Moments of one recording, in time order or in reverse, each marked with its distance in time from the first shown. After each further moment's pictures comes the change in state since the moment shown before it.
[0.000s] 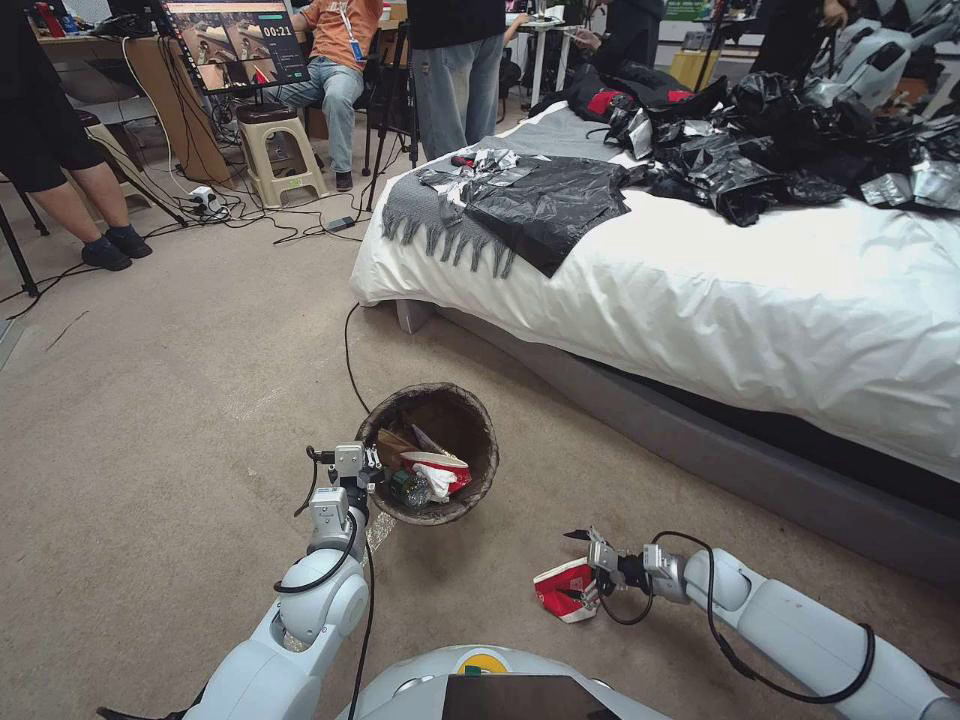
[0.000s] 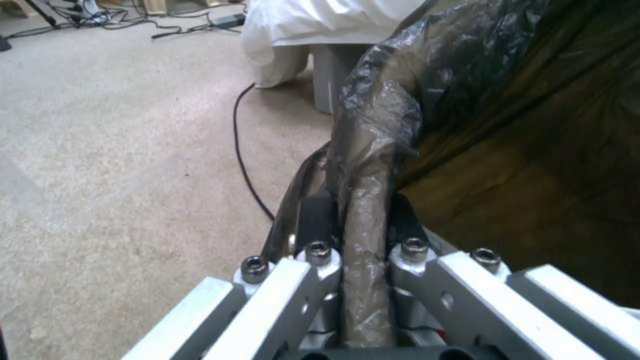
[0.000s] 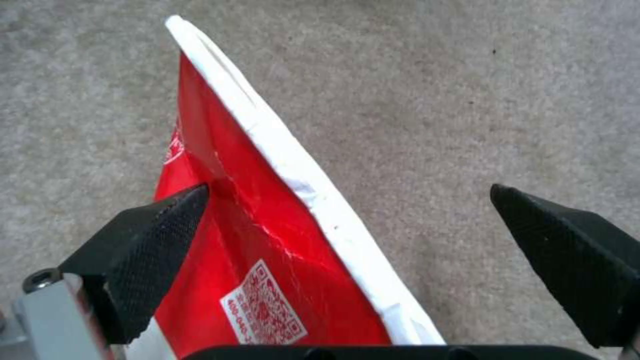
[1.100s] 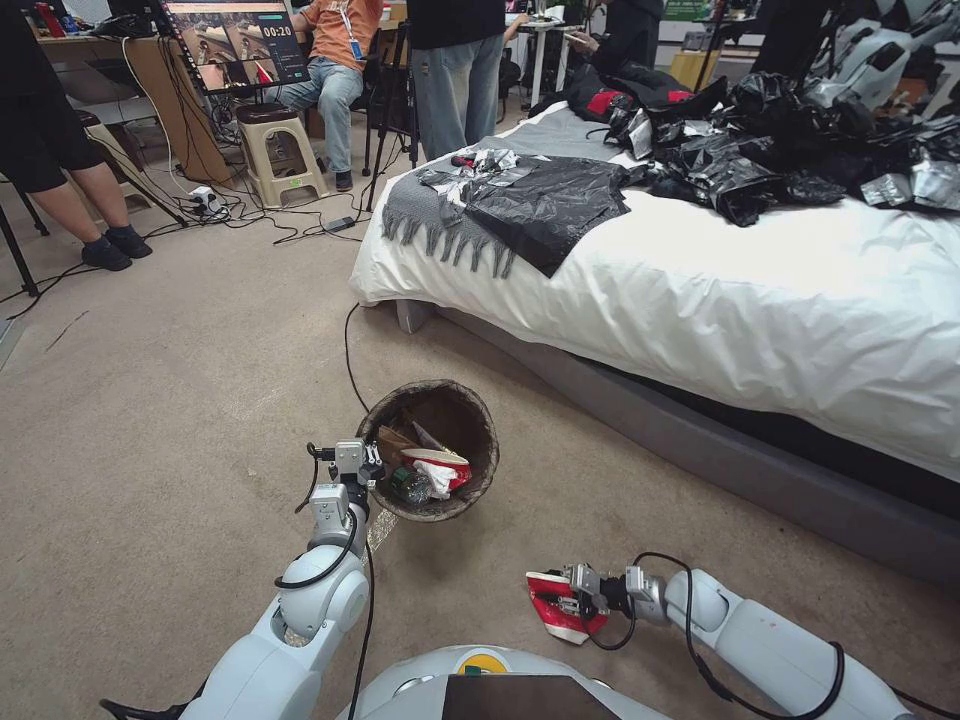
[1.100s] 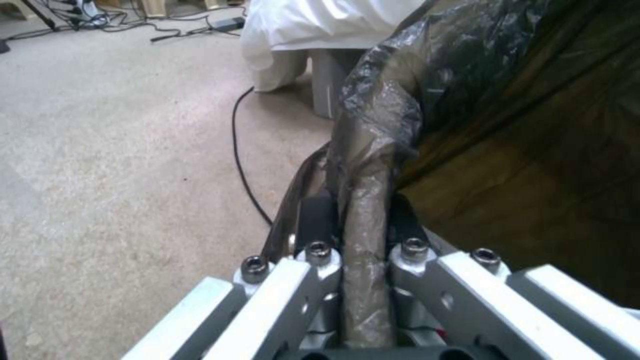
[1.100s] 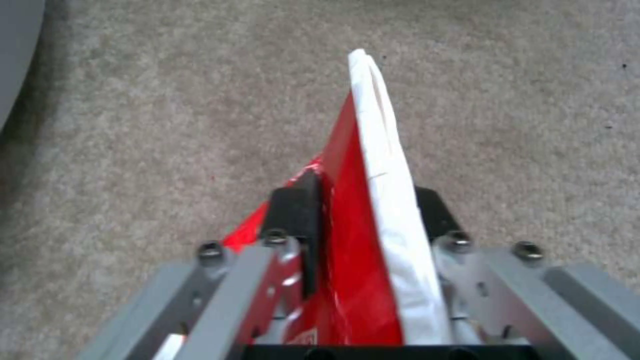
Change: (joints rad) left arm -0.015 0.009 0.008 0.003 -0.013 -0.001 -0.007; right arm -0.037 0.081 -0.005 -0.045 -0.021 0.033 -0.031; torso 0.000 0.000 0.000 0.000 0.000
